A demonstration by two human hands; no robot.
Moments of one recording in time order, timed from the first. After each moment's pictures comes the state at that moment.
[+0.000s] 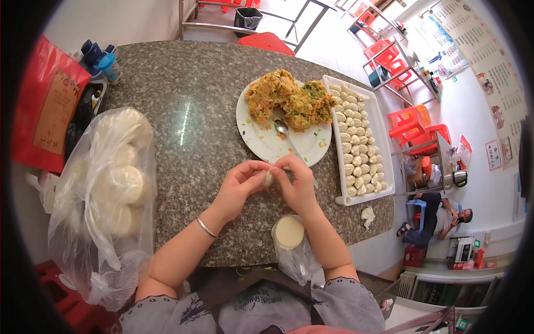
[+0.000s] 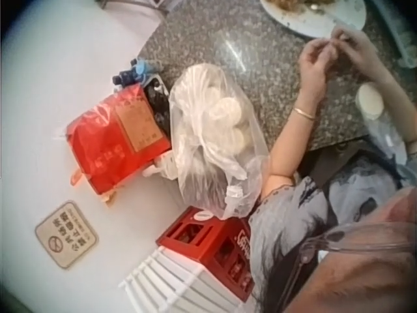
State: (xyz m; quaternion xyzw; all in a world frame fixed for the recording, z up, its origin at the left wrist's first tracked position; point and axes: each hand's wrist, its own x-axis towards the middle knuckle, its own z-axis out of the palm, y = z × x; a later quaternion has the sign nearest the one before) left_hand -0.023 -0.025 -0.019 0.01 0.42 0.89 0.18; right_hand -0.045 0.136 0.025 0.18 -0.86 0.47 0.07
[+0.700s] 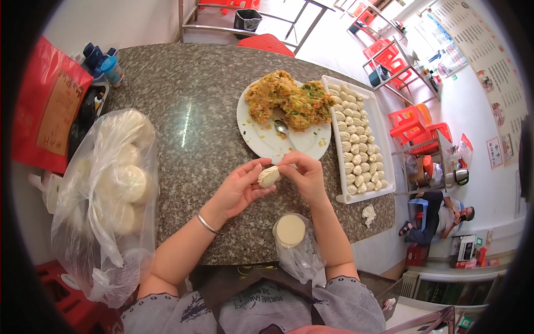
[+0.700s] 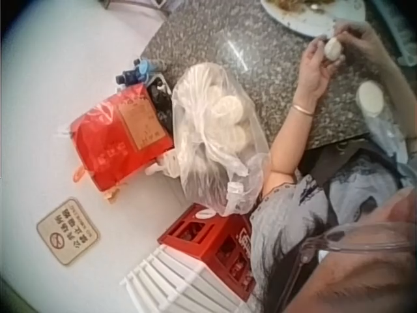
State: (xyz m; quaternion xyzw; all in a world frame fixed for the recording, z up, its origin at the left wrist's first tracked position) left_hand -0.028 -0.029 -0.012 -0.01 0.27 0.92 0.29; right_hand -0.056 0.159 0.023 0.15 -0.69 0.70 -0.08
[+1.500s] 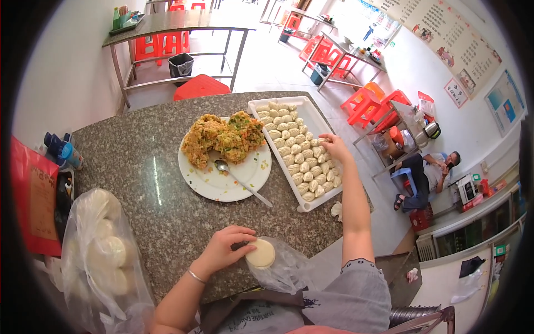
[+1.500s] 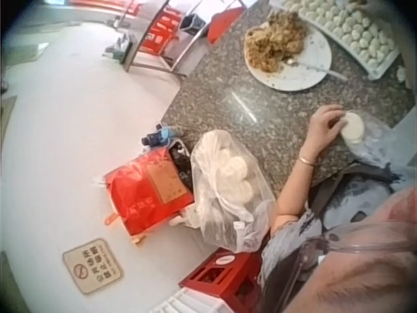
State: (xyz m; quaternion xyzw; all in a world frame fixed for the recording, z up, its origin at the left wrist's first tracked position) left_hand -0.001 -0.005 0.000 0.35 0.72 0.59 0.10; right_hand -0.153 0.444 0.021 -0.15 -0.90 0.40 0.03
